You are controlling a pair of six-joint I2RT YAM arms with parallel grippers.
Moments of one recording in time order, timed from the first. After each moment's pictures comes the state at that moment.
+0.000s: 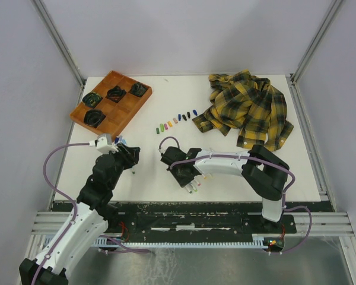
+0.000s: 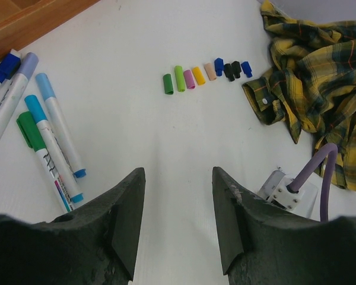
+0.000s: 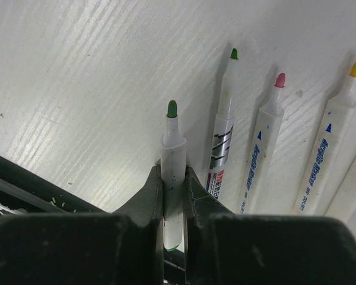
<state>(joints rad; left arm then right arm) -0.40 0.48 0.33 -0.13 -0.23 -0.64 1.09 1.88 1.22 -0.60 0.09 0.42</state>
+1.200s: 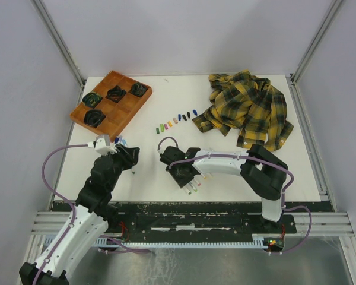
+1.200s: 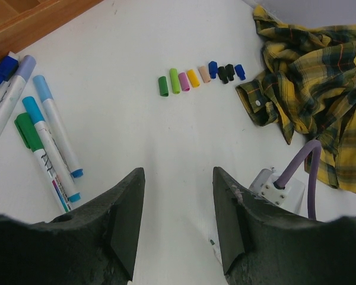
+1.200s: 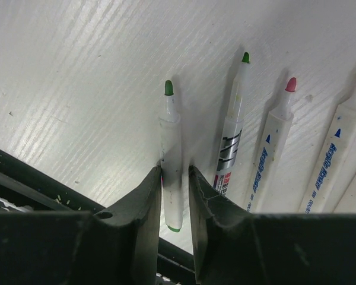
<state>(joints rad) -0.40 0.43 0.33 -0.16 -0.22 -0.64 1.09 1.89 1.24 -0.61 0.07 0.41</state>
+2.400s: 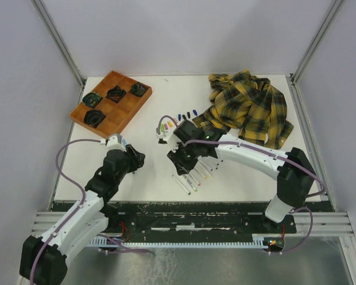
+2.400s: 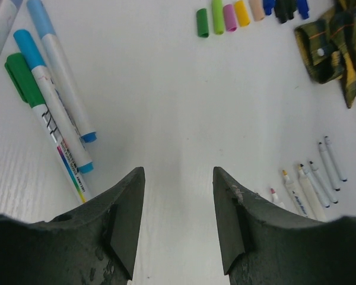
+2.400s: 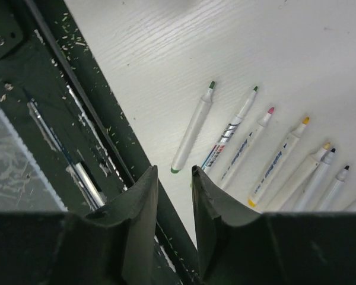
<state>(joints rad) -0.40 0.66 0.31 -0.12 -0.18 -0.66 0.98 1.69 1.35 -0.72 -0.22 0.04</state>
